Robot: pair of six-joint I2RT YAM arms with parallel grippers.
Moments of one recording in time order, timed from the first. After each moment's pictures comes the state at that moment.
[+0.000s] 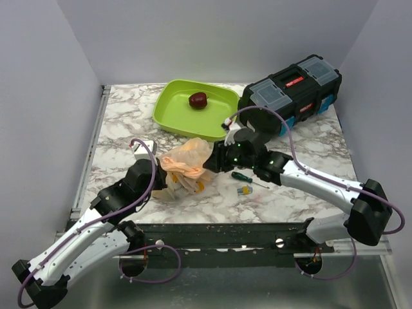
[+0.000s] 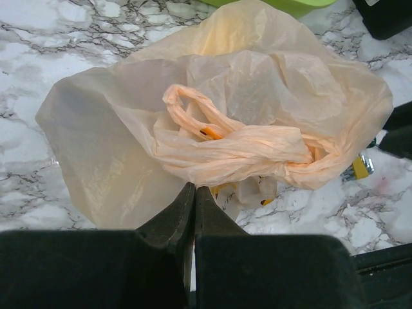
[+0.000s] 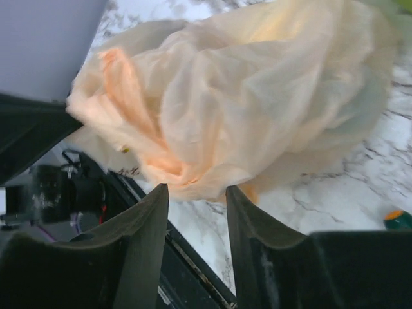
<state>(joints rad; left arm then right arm) -0.75 0.63 0.71 -0.67 -0.40 -0.59 0.82 1.36 0.96 -0.11 -0.17 0.58</state>
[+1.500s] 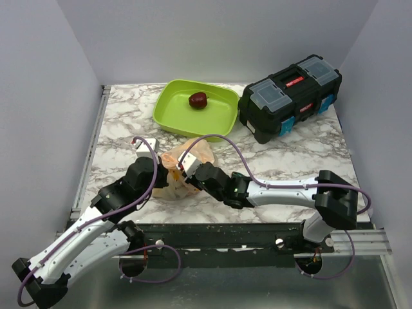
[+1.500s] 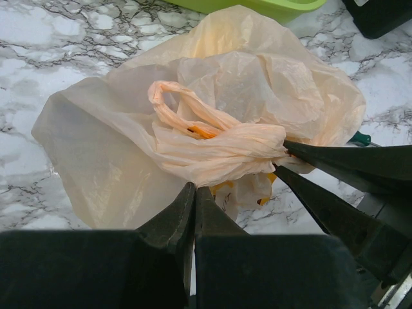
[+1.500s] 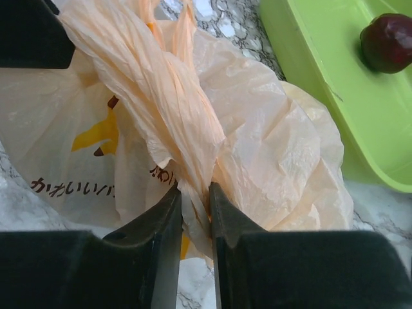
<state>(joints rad) -0.75 0.65 0.73 -0.64 -0.38 -0.55 1.23 1.61 1.00 0.17 0.43 -0.15</state>
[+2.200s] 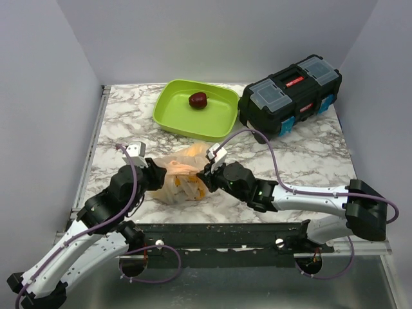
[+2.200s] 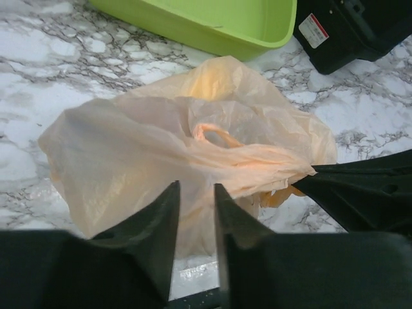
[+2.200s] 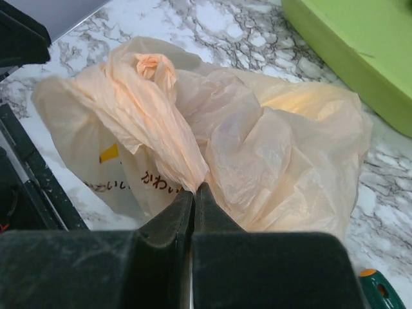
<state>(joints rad) -0.75 0.51 0.73 -0.66 -0.38 -0.59 1.17 1.37 0.77 0.33 0.30 0.20</state>
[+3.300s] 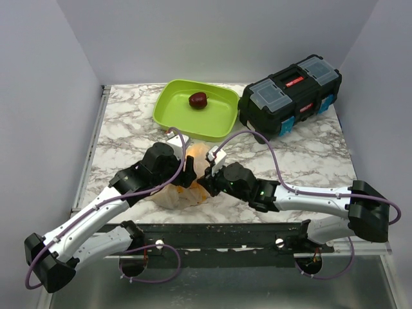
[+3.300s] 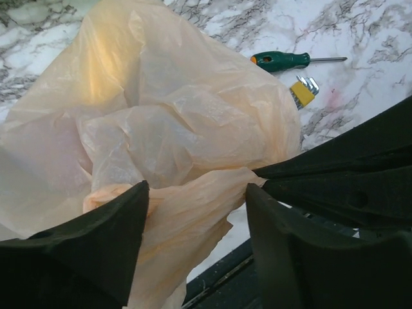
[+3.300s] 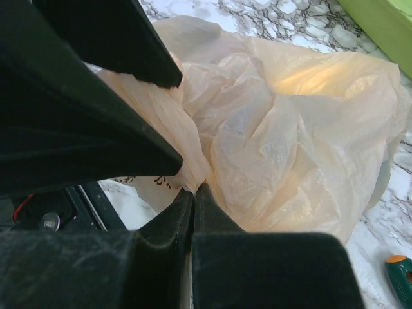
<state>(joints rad) -0.75 0.89 0.83 -0.56 0.01 -0.31 1.16 1.34 0.75 0.25 0.19 0.27</state>
